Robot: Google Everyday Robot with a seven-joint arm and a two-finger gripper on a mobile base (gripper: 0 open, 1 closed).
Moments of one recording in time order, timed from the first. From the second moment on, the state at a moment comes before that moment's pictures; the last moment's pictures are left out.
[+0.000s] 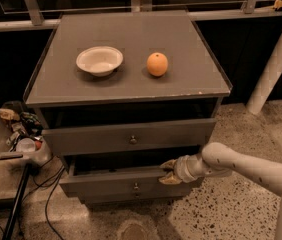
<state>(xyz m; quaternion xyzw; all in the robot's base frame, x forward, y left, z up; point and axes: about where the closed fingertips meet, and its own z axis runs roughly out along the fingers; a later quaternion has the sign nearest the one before) 0.575 -0.119 0.420 -0.59 0.71 0.20 0.31</state>
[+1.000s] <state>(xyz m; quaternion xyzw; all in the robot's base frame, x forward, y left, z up) 0.543 -0.126 0.410 -0.58 0.72 0.21 0.33</state>
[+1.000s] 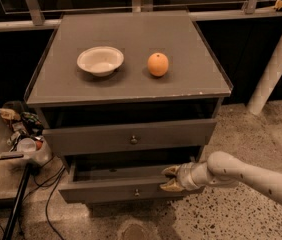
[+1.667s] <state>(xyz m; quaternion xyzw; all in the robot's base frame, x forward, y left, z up) 0.543 -0.126 0.410 -0.58 0.72 0.21 0.32</state>
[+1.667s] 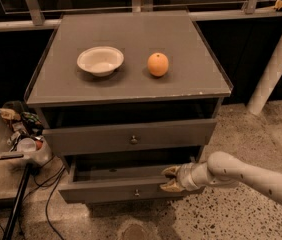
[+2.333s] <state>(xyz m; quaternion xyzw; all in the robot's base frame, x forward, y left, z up) 0.543 -0.126 0.410 -0.58 0.72 0.21 0.32</state>
